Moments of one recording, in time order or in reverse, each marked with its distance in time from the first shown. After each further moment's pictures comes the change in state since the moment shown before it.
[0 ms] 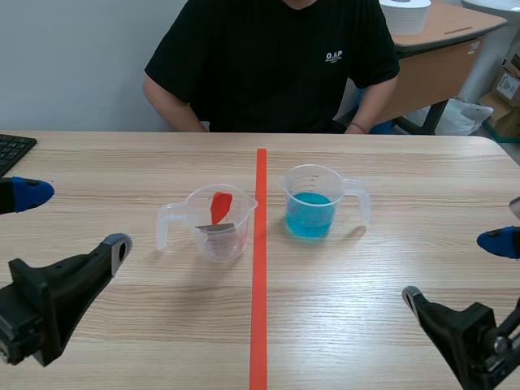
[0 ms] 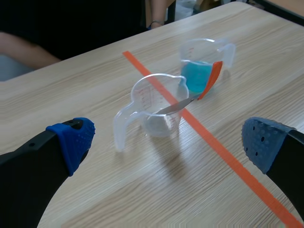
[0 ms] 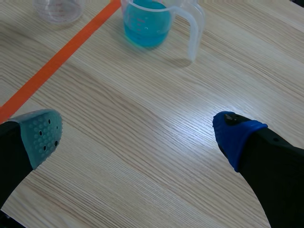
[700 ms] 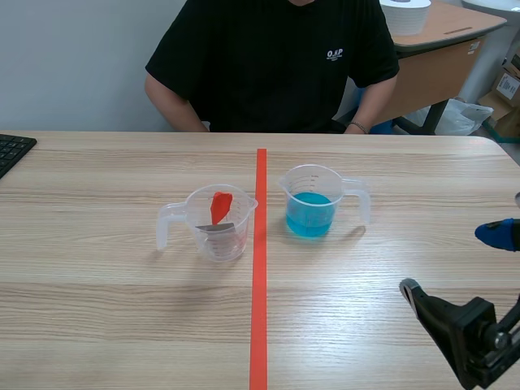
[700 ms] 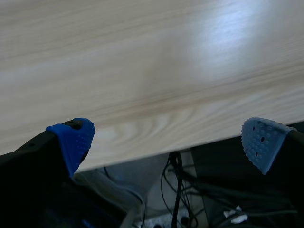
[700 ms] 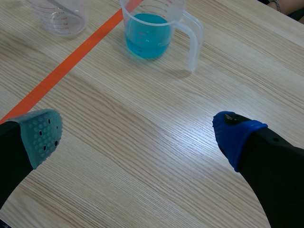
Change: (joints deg) left arm 17.9 1.0 -7.3 -22.3 -1.1 10.1 -0.4; right arm 0.0 0.0 0.0 0.0 -0.4 0.2 2.6
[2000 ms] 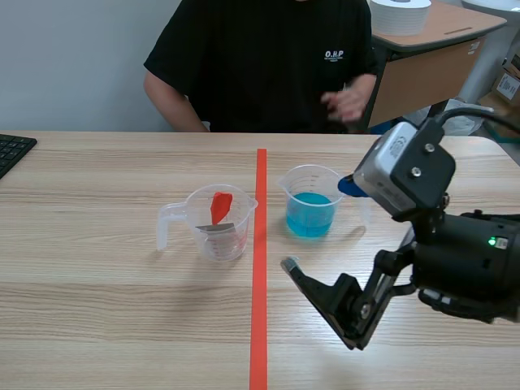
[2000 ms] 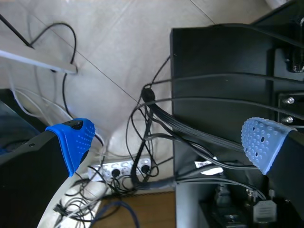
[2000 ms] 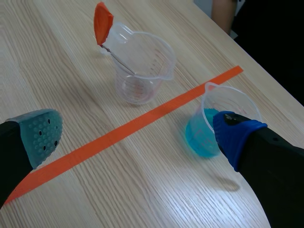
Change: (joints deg) left arm -14.3 7.6 9.7 -27.2 2.9 -3.9 -3.0; right arm 24.5 0.0 -24.2 -6.5 -12.6 6.2 4.7
